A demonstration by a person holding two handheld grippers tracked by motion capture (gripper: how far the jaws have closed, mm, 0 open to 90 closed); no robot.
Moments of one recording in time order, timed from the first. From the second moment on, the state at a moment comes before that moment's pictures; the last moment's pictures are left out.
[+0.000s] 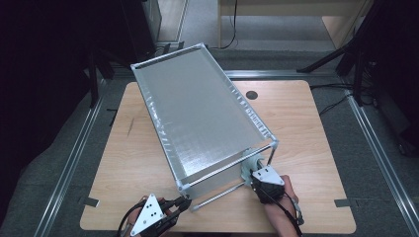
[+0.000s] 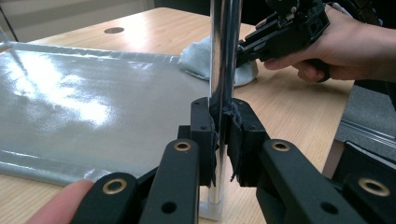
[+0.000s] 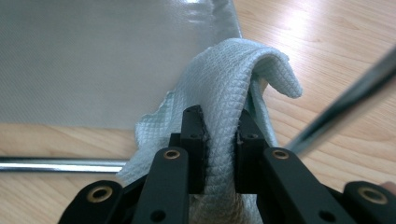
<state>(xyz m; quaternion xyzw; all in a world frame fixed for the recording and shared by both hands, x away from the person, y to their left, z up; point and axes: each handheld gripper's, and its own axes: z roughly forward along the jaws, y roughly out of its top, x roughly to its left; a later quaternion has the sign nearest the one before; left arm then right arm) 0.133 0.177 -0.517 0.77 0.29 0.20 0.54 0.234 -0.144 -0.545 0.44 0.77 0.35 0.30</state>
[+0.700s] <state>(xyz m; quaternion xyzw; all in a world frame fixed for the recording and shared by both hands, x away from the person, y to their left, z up) 0.131 0.170 -0.519 0.76 0.30 0.21 0.54 0.195 -0.037 -0.552 0.30 0.84 0.42 0.14</state>
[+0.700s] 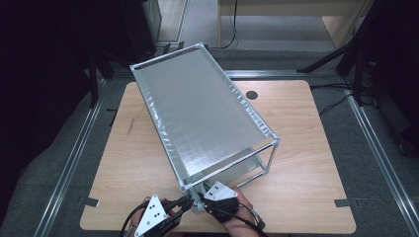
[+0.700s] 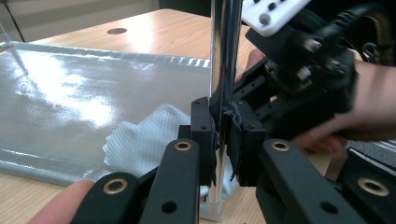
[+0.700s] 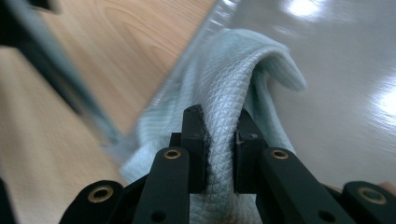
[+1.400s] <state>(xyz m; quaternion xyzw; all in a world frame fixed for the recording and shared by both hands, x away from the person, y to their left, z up) 0.130 0.169 -0.519 0.76 0.30 0.21 0.54 0.245 -0.121 -0.552 0.44 0.78 0.35 0.27</state>
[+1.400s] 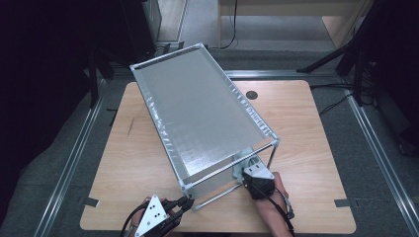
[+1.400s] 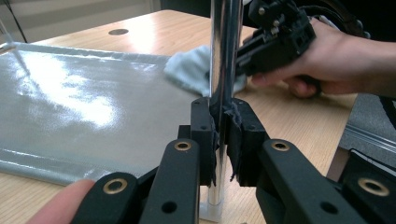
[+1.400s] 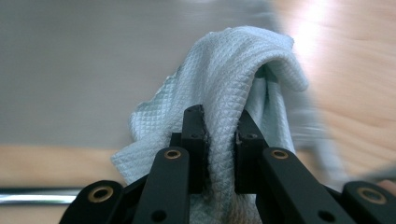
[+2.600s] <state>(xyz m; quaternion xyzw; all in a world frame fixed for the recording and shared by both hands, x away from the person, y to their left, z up) 0.130 0.168 -0.521 0.75 0.30 0.21 0.54 0.223 -0.113 -0.551 0.41 0.80 0.34 0.28</state>
